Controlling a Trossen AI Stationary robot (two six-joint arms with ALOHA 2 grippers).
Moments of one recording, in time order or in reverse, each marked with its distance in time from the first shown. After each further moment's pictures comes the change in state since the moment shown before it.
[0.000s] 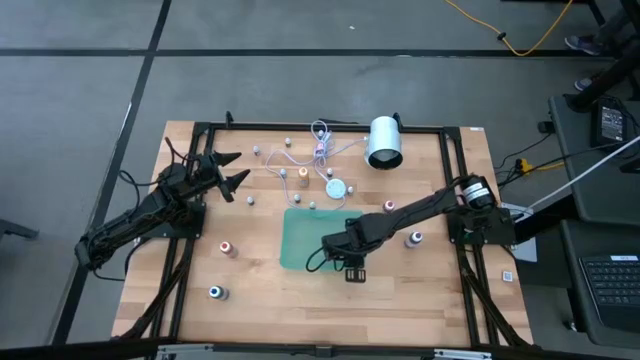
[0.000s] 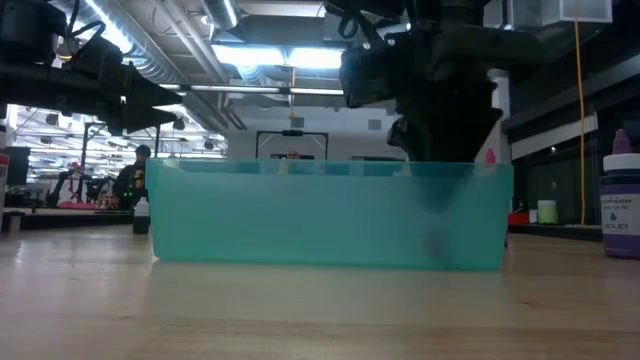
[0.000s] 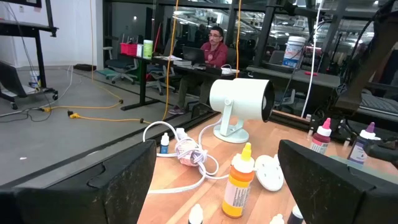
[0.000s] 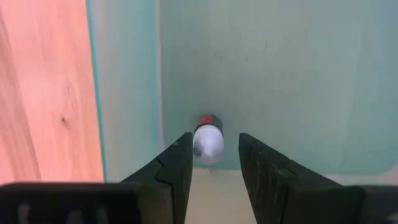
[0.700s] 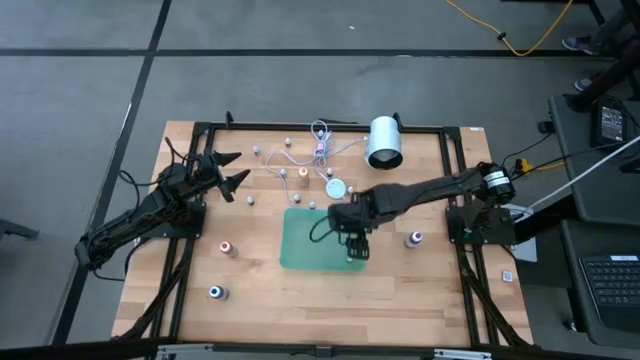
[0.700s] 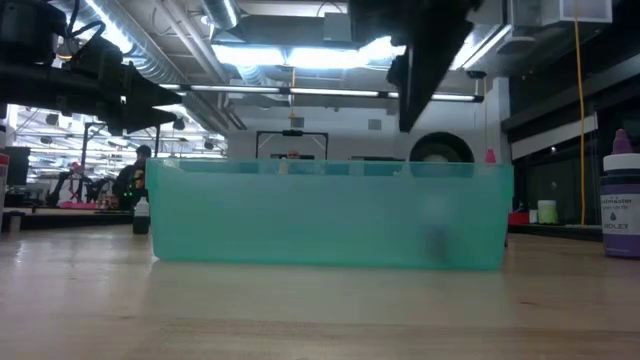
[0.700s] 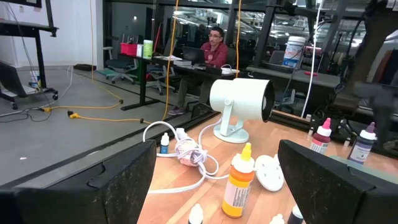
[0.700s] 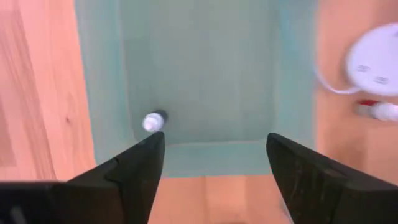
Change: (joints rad) left arm 0.000 0.000 0.000 0.000 0.000 0.000; right arm -0.118 -0.161 0.129 -0.223 0.055 -0.051
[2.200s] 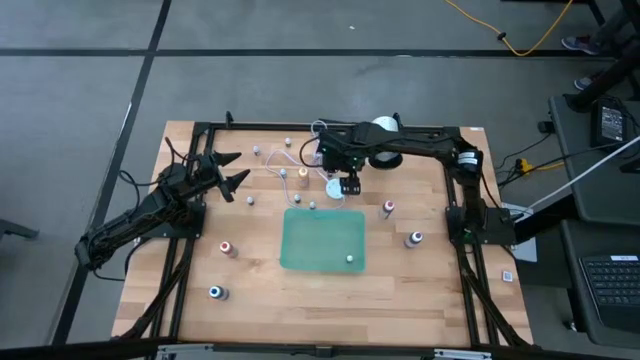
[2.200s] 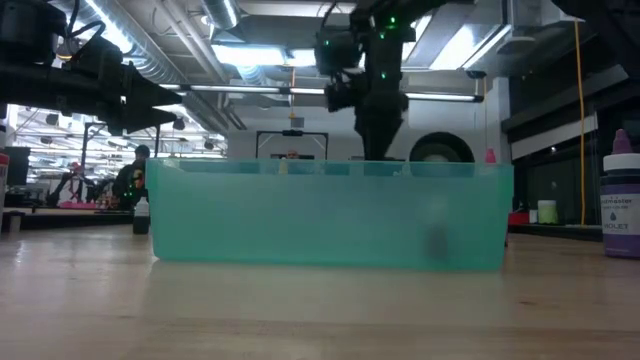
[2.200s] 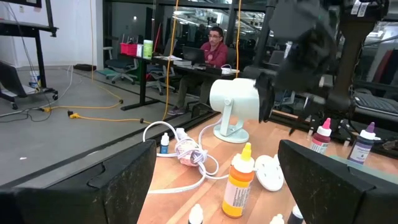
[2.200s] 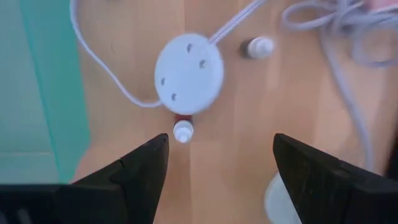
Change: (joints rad) left arm 0.000 0.000 0.000 0.000 0.000 0.000; right arm -0.440 0.200 0.182 -0.085 0.053 -0.536
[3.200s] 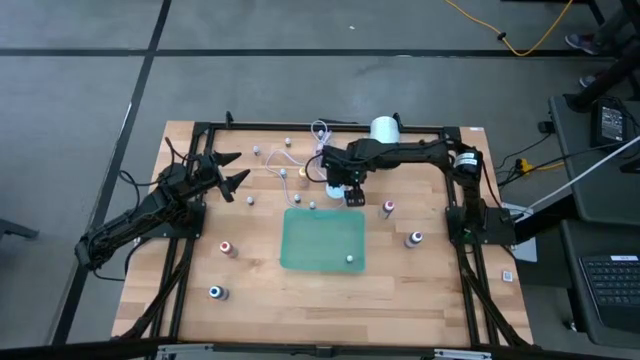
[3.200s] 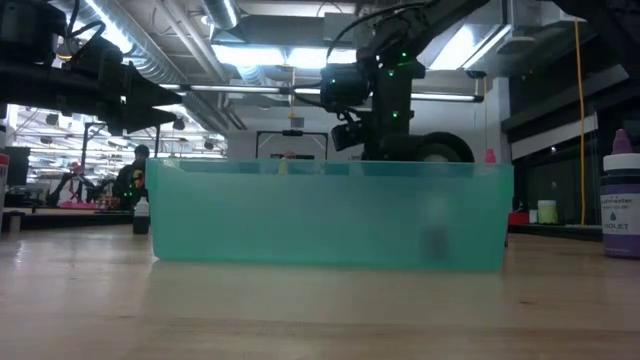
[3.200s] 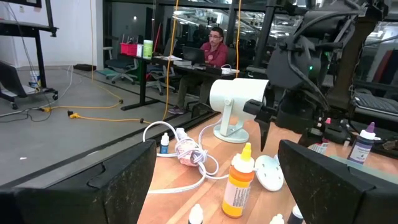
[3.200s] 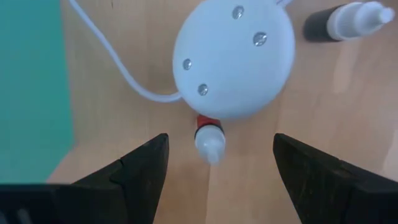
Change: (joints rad) left arm 0.000 0.000 0.000 0.000 0.000 0.000; right arm 0.011 0.000 -0.240 0.209 -0.034 -0.064
